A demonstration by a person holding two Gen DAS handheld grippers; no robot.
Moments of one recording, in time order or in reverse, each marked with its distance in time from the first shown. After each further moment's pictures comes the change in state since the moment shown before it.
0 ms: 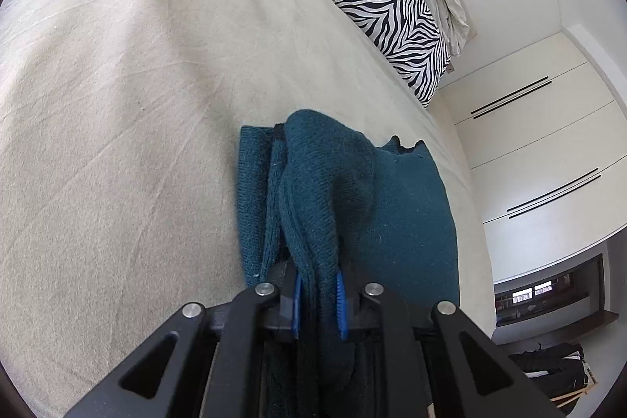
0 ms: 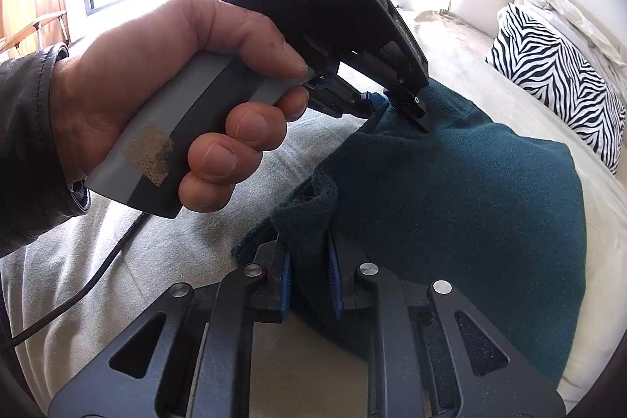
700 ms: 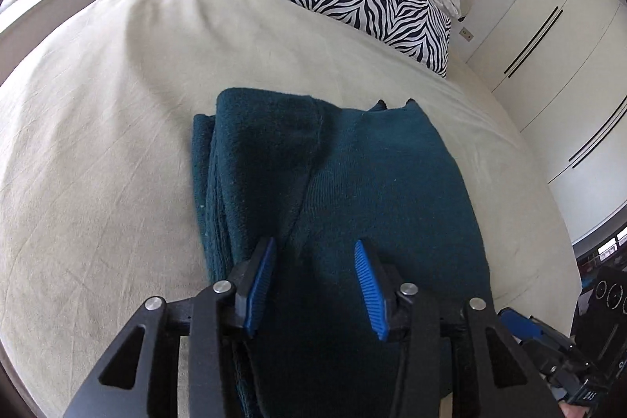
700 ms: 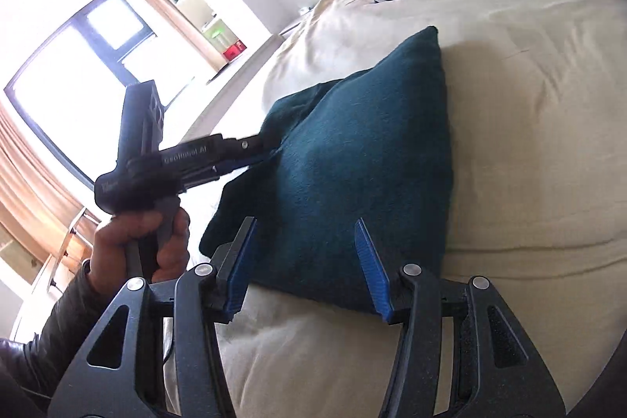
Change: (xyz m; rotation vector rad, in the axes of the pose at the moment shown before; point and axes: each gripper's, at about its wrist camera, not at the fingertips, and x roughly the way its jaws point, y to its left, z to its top) left arm 0.003 -0.078 -0.058 0.264 -0.084 0.326; right arm -0.080 -0.194 -0.068 0.721 -0.141 0.157
